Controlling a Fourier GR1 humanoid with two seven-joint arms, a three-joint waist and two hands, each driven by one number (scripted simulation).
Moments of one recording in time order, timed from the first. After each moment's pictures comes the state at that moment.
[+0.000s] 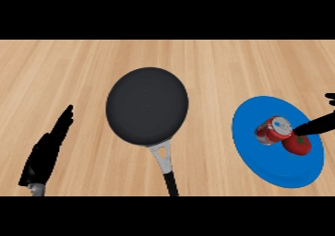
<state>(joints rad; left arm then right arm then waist) 0.03 0.41 -0.19 -1.56 0.02 0.19 0.11 -0.40 -0.92 0.33 -1.40 -0.36 -0.08 1.15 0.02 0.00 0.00</state>
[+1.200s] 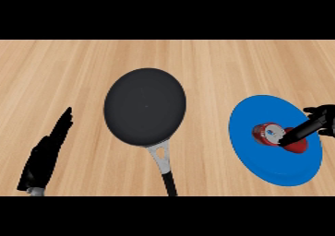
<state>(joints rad) 0.07 0.37 -0.16 -1.60 -0.03 0.17 0.14 -0.44 -0.80 0.42 -1.20 -0.33 -0.01 1.14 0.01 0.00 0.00</state>
